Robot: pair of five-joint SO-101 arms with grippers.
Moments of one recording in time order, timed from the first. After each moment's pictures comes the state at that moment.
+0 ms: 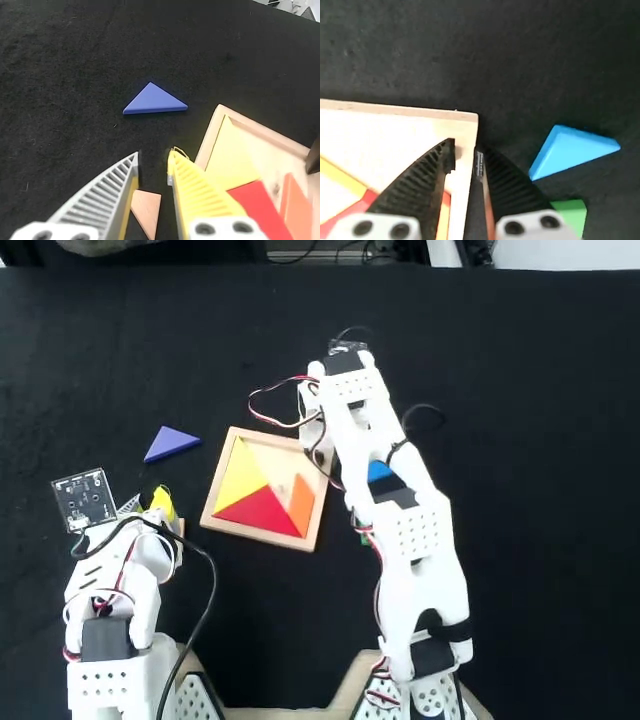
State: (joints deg) left arm -9.8 -98.5 88.9 50.6 12.1; right arm -17.6 47.4 -34.1 90.9 -23.7
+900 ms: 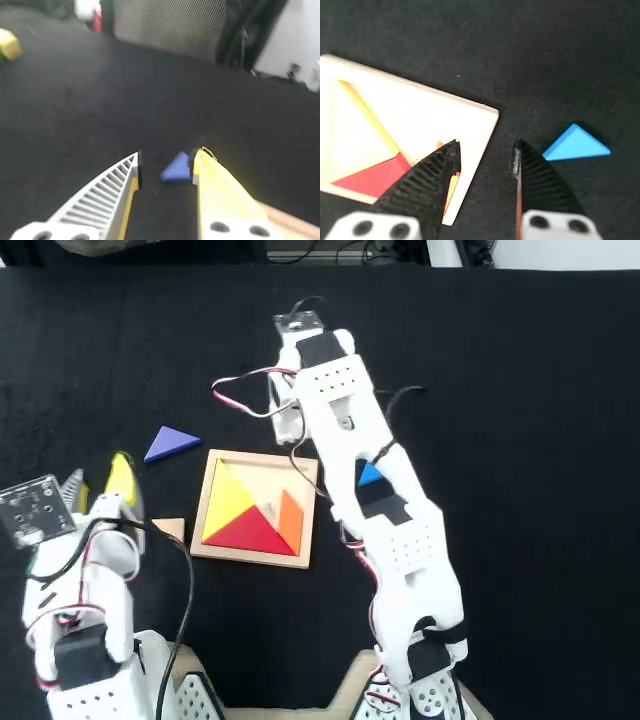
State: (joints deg) left arm -20.1 -98.4 75.9 50.6 5.3; right arm -23.0 41.4 -43.8 99.1 -10.1
